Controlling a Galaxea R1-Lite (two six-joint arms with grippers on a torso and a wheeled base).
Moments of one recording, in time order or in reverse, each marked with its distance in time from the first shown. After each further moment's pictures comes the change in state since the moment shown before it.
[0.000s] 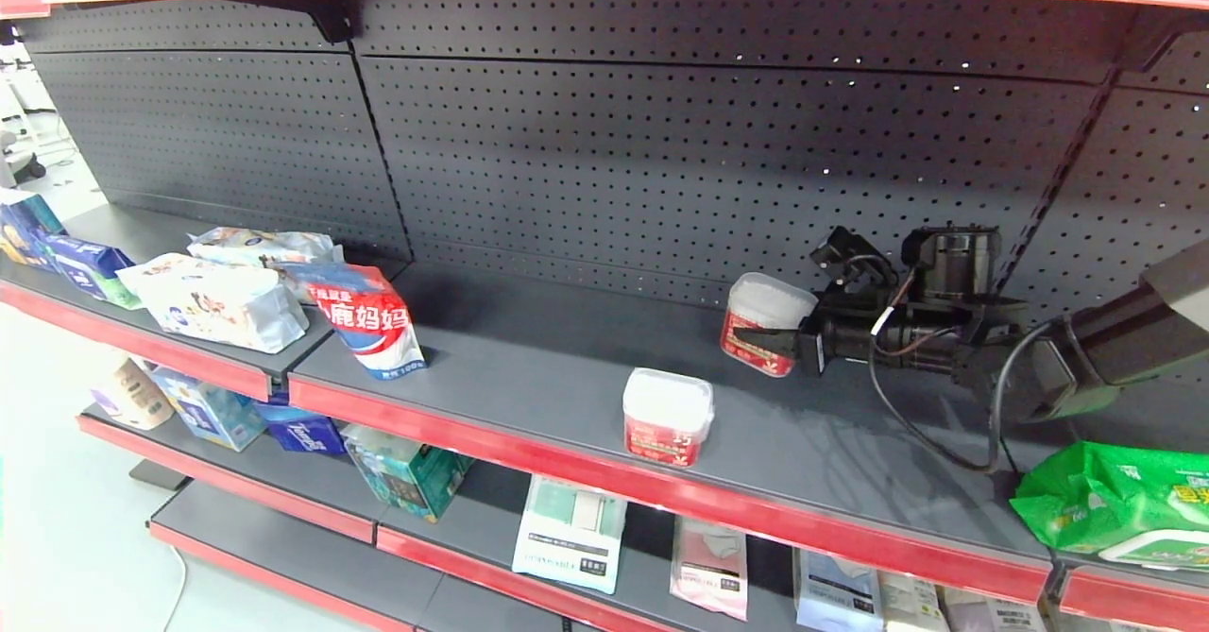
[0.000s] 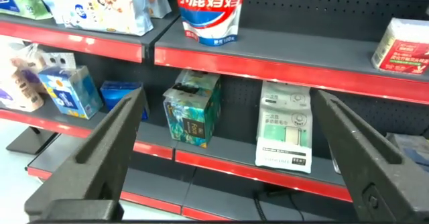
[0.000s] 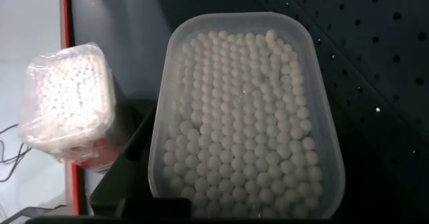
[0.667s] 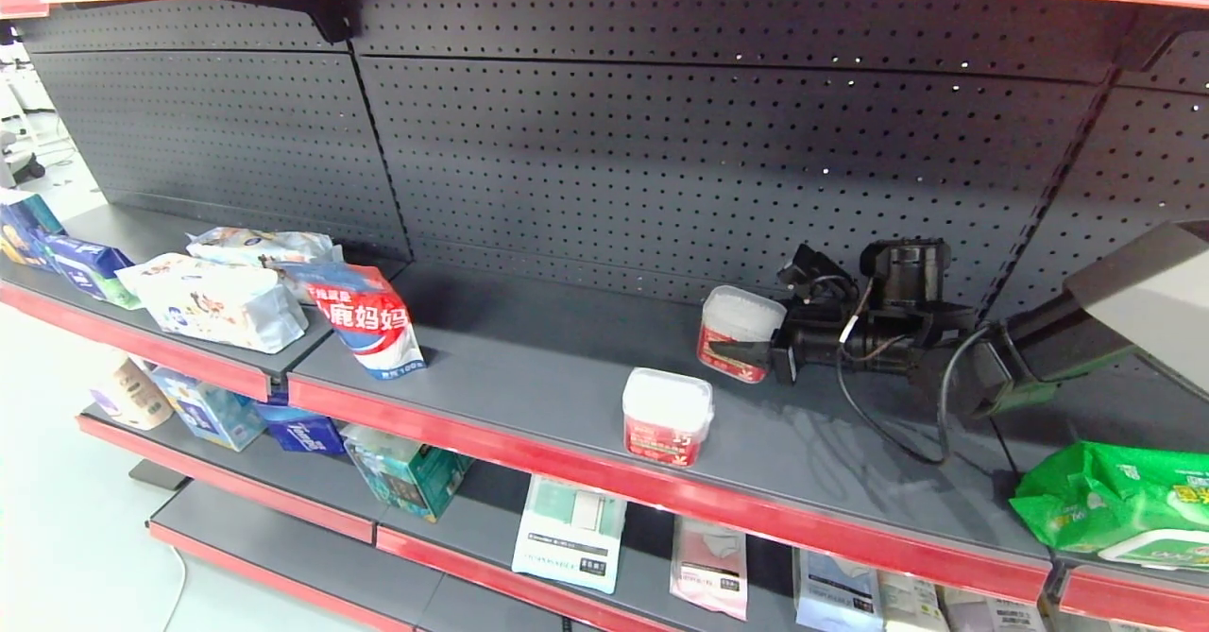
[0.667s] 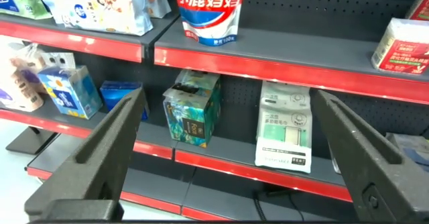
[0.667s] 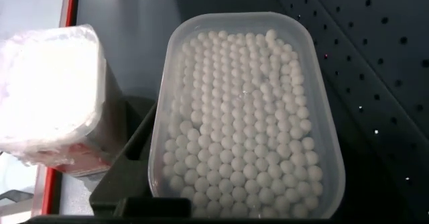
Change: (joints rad) left arm 0.000 0.000 0.000 0.000 0.000 0.000; right arm 0.029 0.116 -0.091 0.003 0.066 -0.092
